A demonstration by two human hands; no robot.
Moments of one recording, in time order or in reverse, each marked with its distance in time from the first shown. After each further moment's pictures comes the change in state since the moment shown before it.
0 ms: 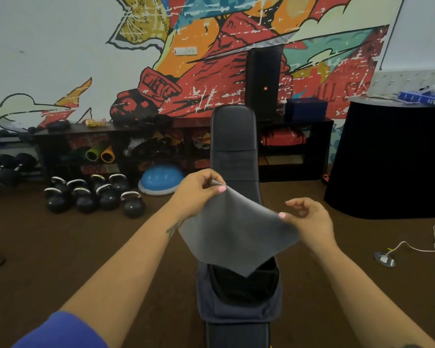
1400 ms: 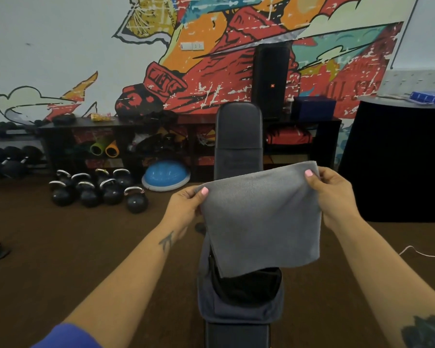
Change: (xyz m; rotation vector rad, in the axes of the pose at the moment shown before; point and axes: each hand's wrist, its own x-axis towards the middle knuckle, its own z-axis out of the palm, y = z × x) left_hand -0.011 -0.047 0.014 -0.638 0.188 -0.331; right_hand 0.040 -0.043 -0.024 0.432 0.000 0.032
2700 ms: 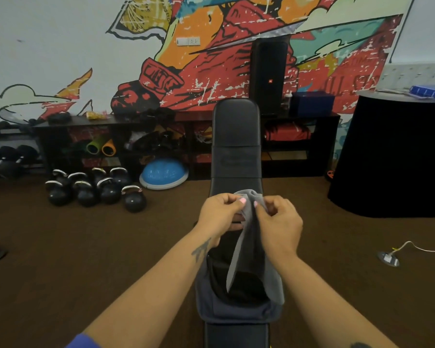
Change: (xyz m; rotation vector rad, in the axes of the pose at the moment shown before) left_hand -0.012 0.003 0.073 0.090 -0.077 -0.187; right_hand -0.049 0.056 0.074 -0.390 0.176 -0.274
